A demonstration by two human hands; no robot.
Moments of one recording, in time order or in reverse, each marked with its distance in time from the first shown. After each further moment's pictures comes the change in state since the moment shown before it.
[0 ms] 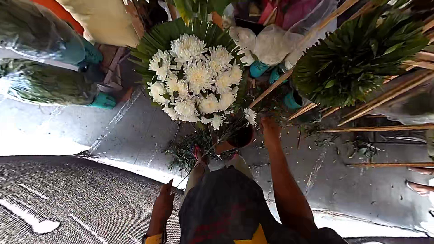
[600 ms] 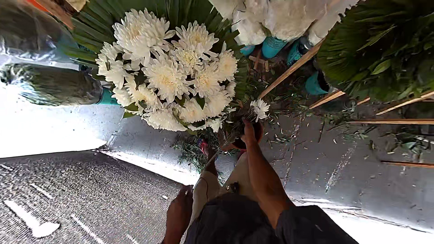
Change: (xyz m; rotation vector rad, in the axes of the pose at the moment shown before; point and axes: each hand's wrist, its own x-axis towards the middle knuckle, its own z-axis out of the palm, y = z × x) left_hand -0.017 0.101 0.042 0.143 0.085 0.124; right_hand 0.114 0.171 0.123 0.640 -0.046 0.525
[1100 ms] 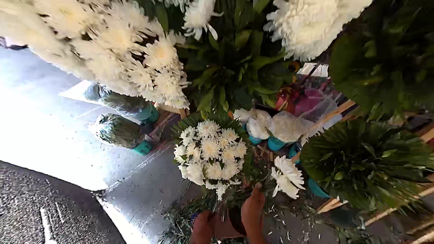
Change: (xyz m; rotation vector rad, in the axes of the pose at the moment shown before) left_hand 0.030 0.142 -0.040 -0.588 0.044 0.258; right_hand -0.276 -0.123 0.084 -0.027 -0.278 -0.730
